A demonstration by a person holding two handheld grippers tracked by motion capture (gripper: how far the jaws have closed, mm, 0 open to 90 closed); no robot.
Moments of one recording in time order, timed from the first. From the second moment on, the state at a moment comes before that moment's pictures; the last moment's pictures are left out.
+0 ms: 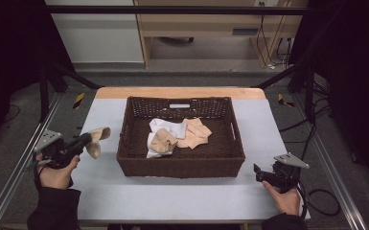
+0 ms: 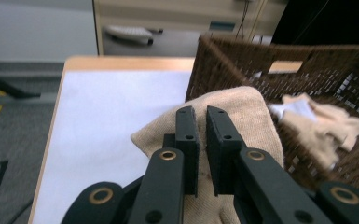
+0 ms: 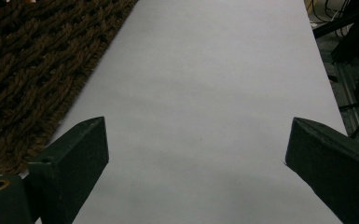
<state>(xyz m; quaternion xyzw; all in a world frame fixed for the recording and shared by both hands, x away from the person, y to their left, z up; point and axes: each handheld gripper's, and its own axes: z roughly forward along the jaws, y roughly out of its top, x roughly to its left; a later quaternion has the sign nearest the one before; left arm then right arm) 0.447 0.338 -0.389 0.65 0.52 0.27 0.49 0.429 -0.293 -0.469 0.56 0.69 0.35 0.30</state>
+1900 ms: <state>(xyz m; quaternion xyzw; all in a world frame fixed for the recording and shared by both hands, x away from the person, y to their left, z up) 0.450 0.272 -0.362 0.69 0.47 0.27 0.49 0.429 -0.295 -0.469 0.56 0.69 0.35 0.30</state>
